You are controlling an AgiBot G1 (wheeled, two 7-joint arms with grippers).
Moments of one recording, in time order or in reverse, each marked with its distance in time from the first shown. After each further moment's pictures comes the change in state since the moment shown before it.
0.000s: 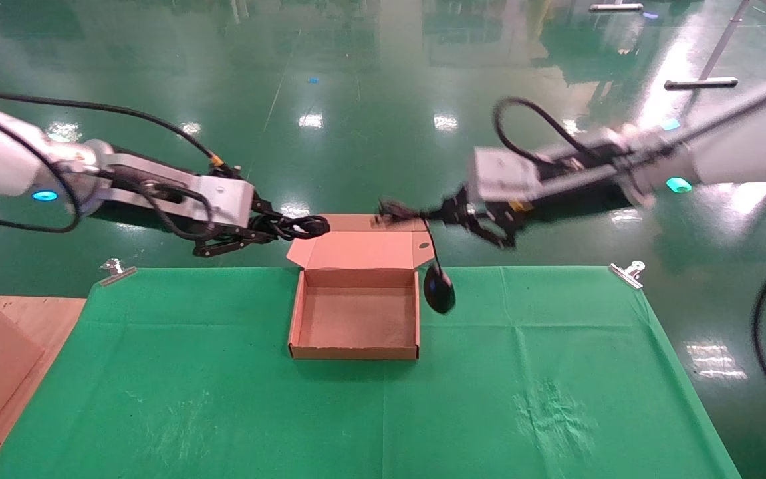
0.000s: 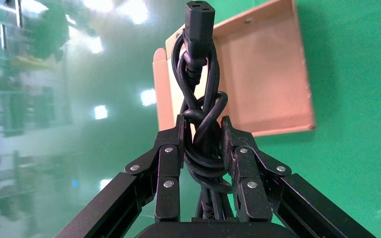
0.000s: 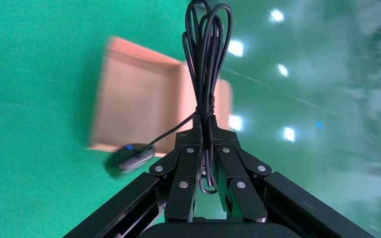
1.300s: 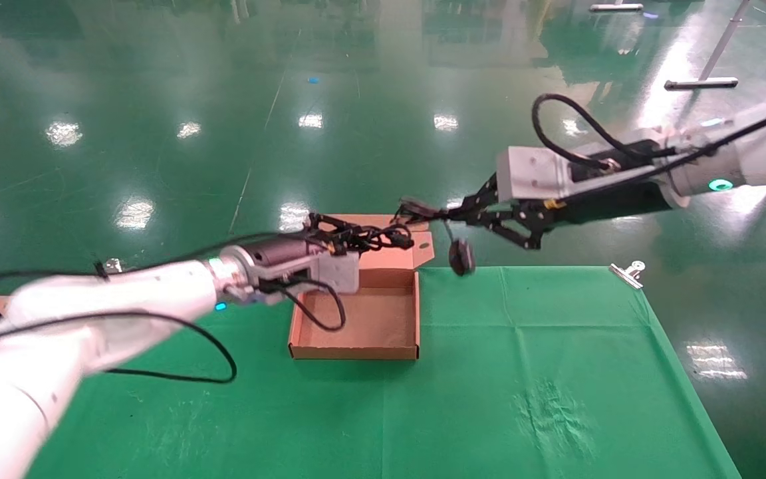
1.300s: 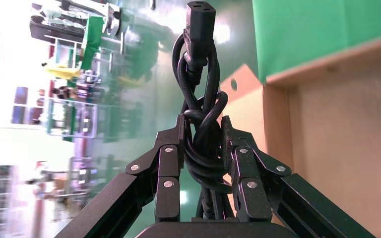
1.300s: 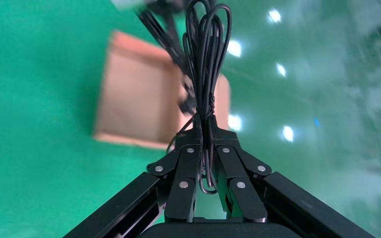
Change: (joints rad) left arm 0.455 0.172 -0.220 -0.084 -0.390 -0.508 0.589; right arm 0.037 0.054 0.002 -0.027 0.028 -0.115 -0.028
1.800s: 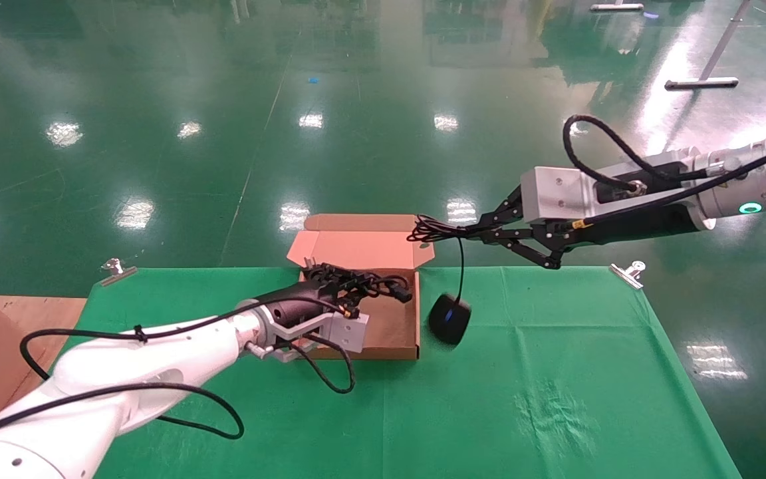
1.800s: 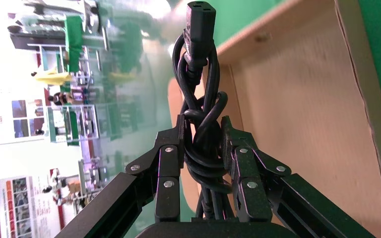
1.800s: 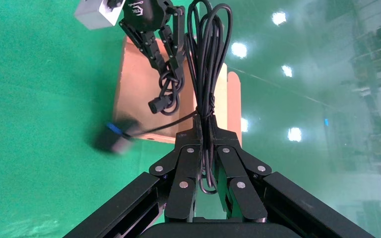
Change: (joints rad) left arm 0.149 0.006 0.149 -0.110 -0.106 -0.160 0.115; right arm -0.020 0.042 0.009 -0.022 0.013 -0.058 -0.047
